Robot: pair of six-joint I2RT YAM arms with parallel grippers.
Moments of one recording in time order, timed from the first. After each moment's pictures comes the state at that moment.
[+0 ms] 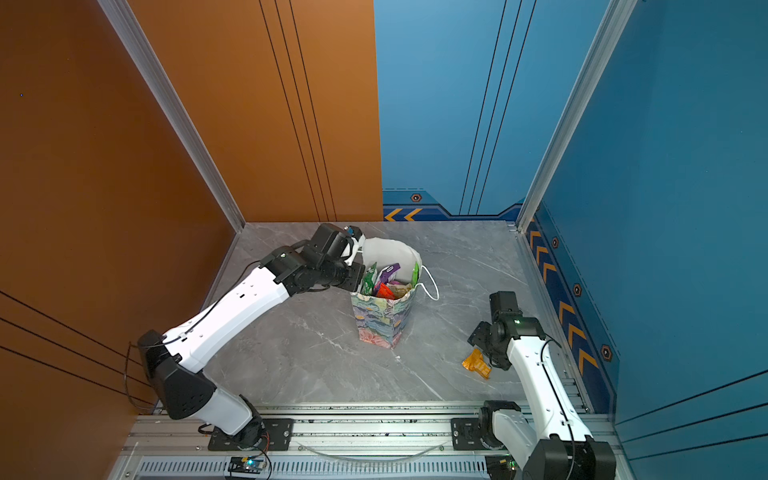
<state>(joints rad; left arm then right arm) -0.71 1.57 1.62 -0.90 -0.01 -0.32 -0.05 0.99 0.69 -1.02 -0.01 0.67</state>
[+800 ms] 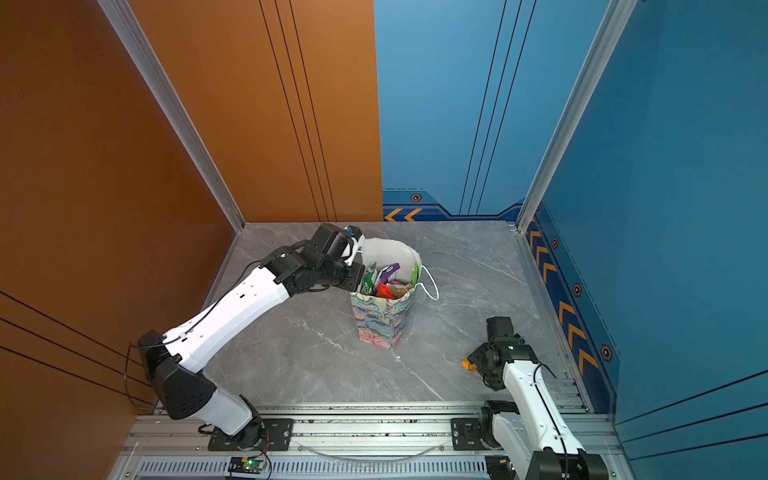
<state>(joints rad) -0.71 1.57 1.62 -0.90 -0.02 -0.32 -0.04 0.90 0.43 -0.84 -0.01 0.86</state>
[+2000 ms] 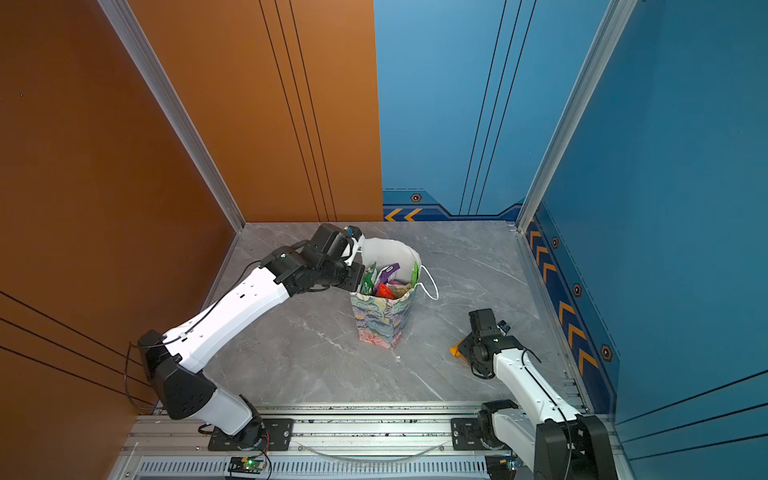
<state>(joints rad) -0.71 1.57 1.62 -0.90 -0.02 -0.32 0.14 1.04 0.44 -0.62 0.03 0.96</state>
